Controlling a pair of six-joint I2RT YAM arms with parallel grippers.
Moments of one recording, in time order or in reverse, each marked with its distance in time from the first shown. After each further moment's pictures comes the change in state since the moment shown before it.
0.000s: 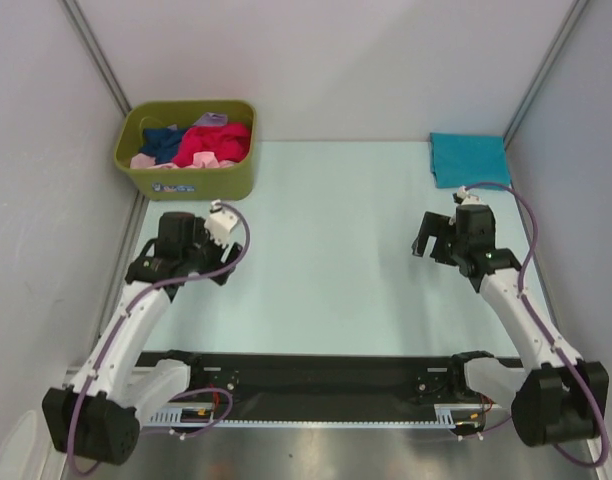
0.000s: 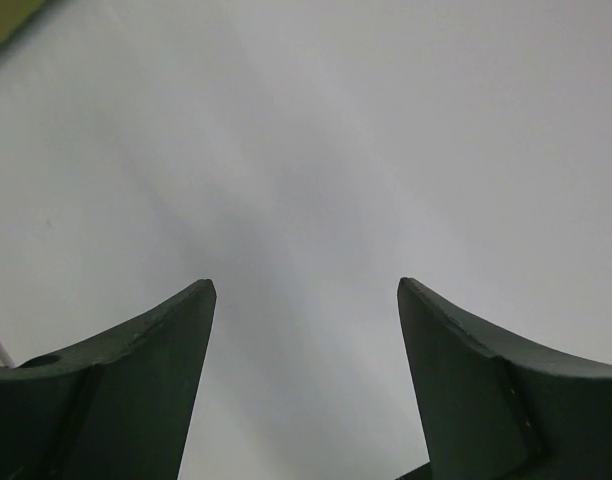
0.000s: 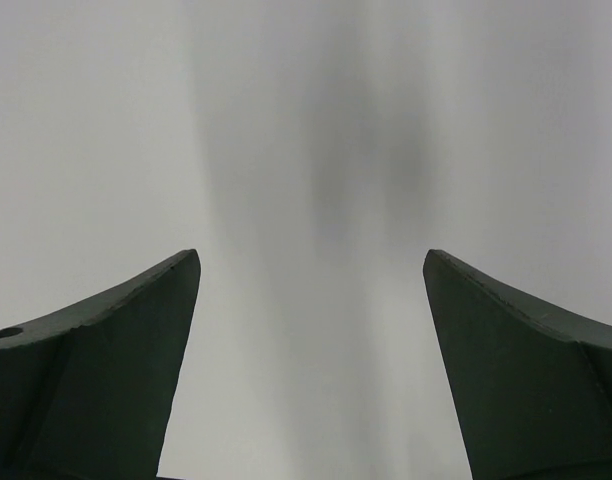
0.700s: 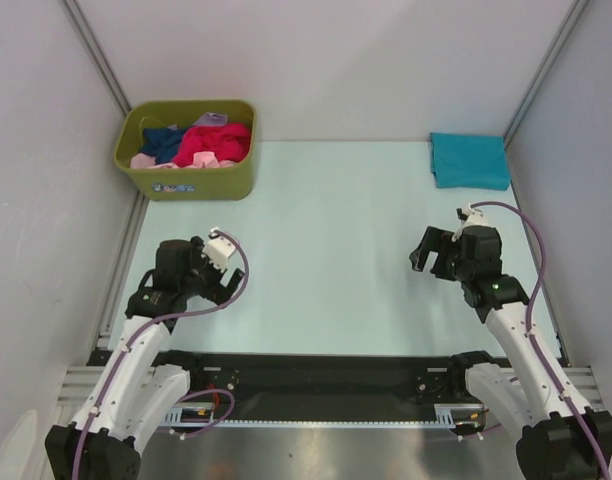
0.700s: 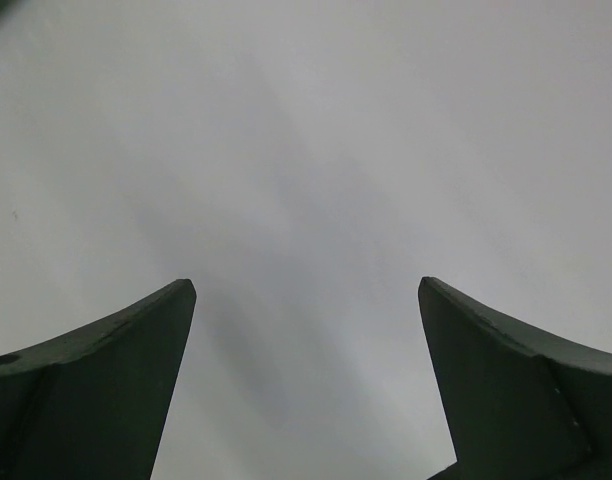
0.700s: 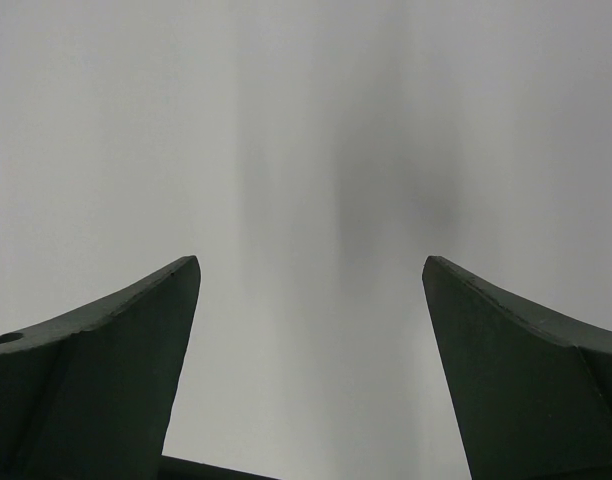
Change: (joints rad) left arm 0.016 -0.269 -0.299 0.097 0.035 0.045; right arm 0.029 -0.276 -0.171 0.012 -0.068 0.035
